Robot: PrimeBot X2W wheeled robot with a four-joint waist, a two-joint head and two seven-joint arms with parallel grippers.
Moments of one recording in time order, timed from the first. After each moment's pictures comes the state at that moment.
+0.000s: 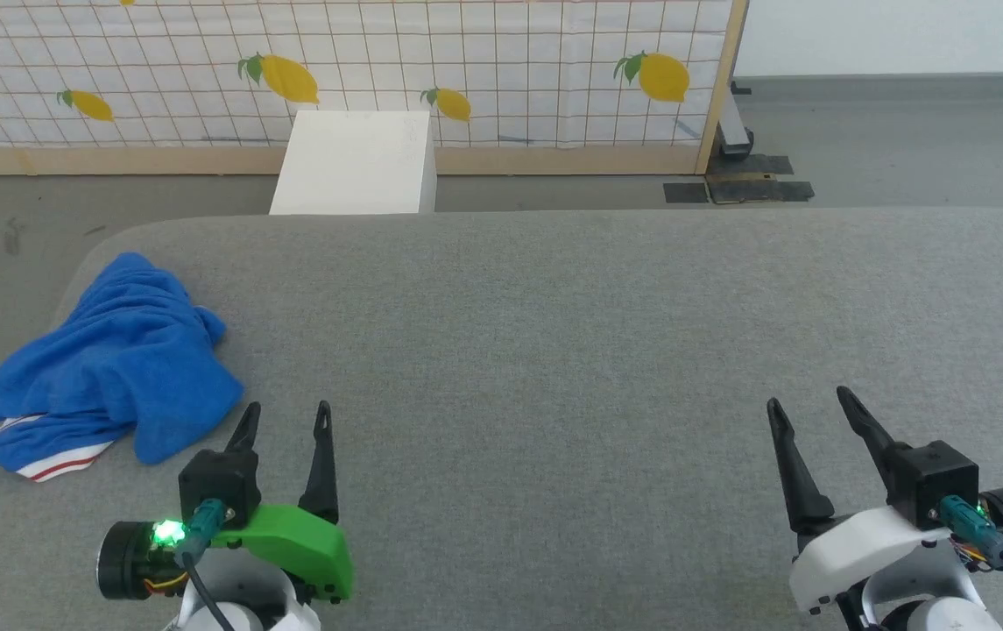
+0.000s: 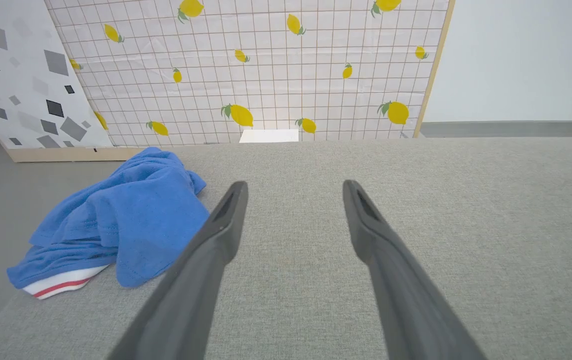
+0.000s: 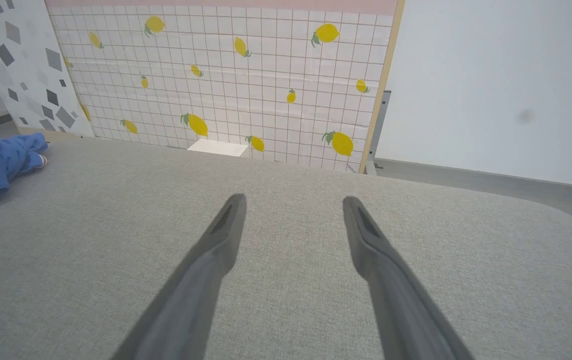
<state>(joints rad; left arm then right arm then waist) -0.02 0.05 -0.04 0.05 -0.05 0.00 -0.04 0.02 -0.05 0.00 0.03 0.01 0.13 -0.04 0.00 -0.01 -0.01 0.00</state>
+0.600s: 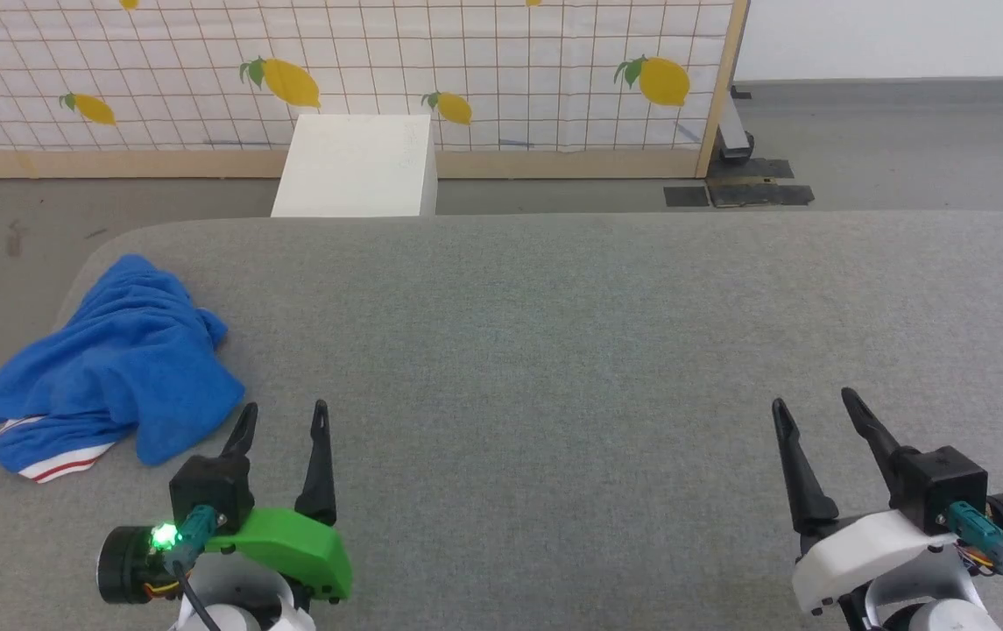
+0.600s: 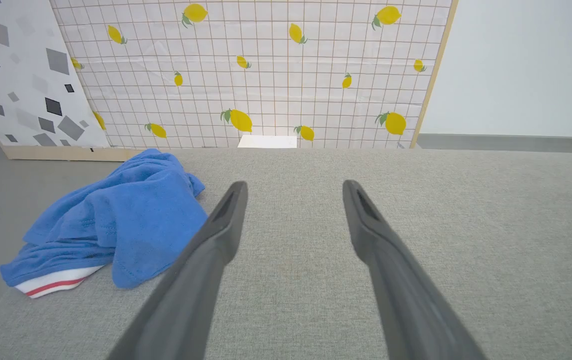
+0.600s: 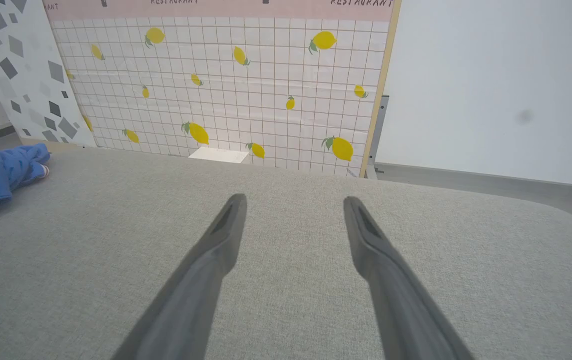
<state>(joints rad) -0.02 0.06 -0.04 0.07 -0.09 0.00 -0.08 0.02 -0.05 -0.01 0.05 0.03 0.13 -0.07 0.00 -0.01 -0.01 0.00</state>
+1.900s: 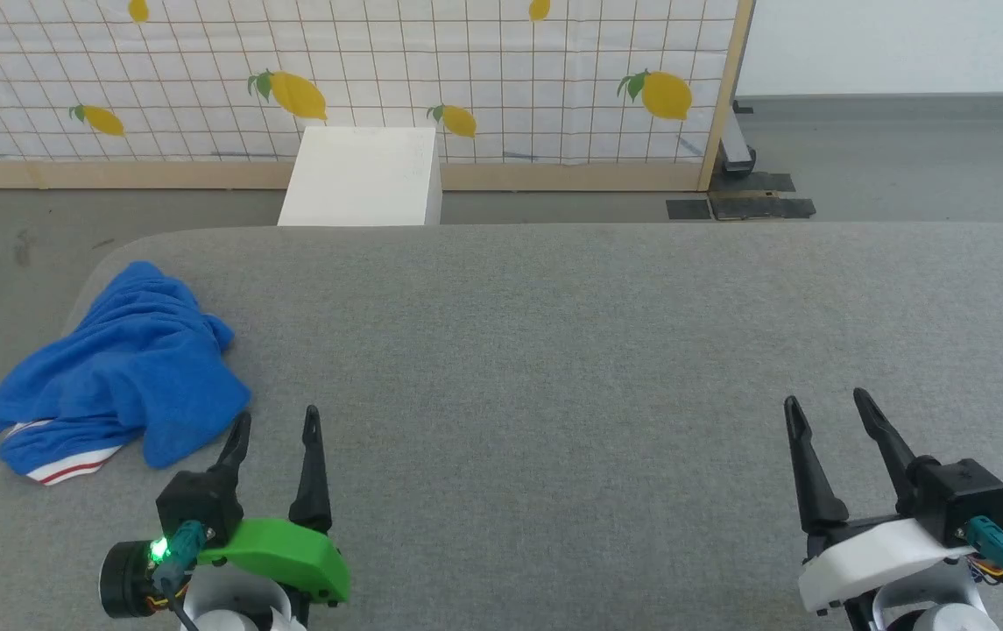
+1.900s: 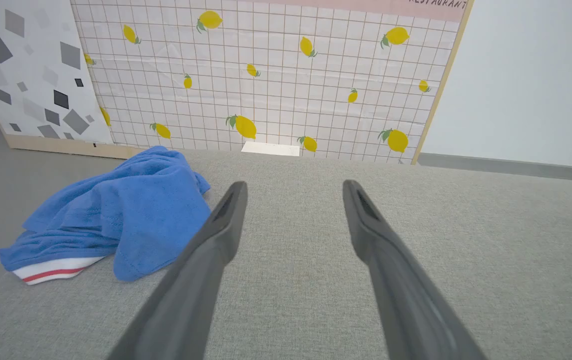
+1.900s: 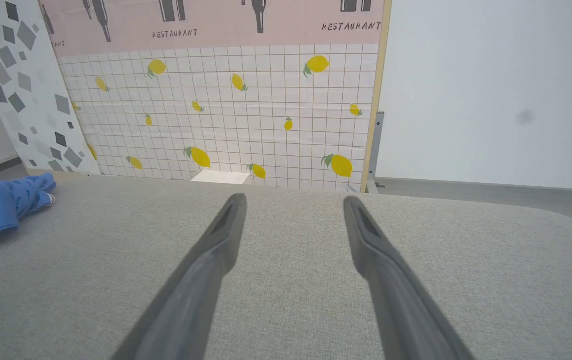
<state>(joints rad) -0.02 0.05 -0.04 0.13 -0.15 0.01 -0.16 0.02 -0.05 -0.02 0.09 0.07 0.13 -0.16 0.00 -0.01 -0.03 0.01</state>
